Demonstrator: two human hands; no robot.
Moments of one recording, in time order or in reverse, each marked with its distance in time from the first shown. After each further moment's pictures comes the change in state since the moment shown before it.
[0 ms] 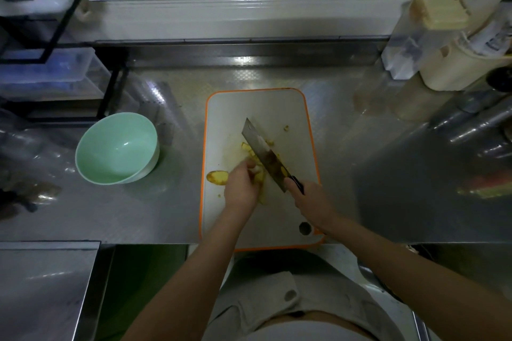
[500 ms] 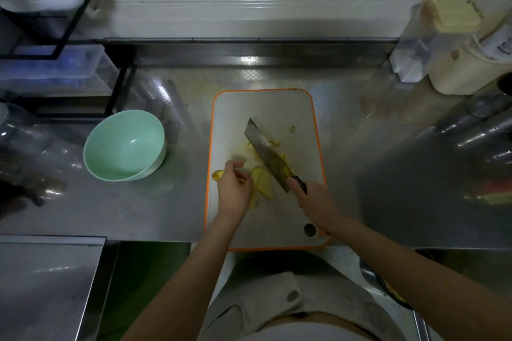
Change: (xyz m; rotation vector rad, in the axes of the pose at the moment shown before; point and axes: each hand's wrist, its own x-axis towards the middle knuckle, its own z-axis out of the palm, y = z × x) left_hand -0.004 -0.016 -0.018 -0.260 0.134 -0.050; right_hand 0.004 -0.005 0.002 -0.067 -0.007 0.038
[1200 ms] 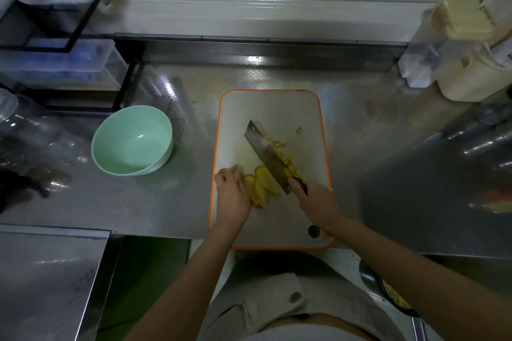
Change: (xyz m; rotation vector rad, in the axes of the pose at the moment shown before) left_hand -0.011 -0.016 -0.008 0.123 -0.015 -0.010; right_hand 0.001 -0.006 0.004 -0.069 -0.038 0.000
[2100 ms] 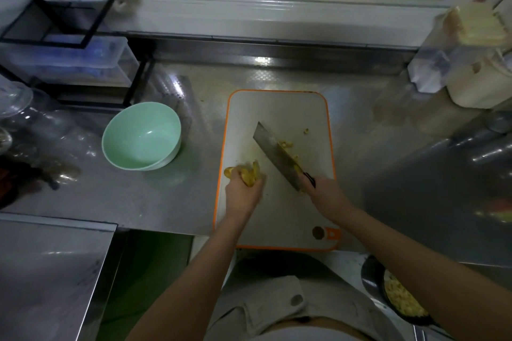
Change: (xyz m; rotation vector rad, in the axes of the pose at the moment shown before) left_hand 0.001 0.009 0.000 -0.133 -0.024 -0.208; right_hand 0.016 0.004 -0.014 -0.121 -0.026 -0.034
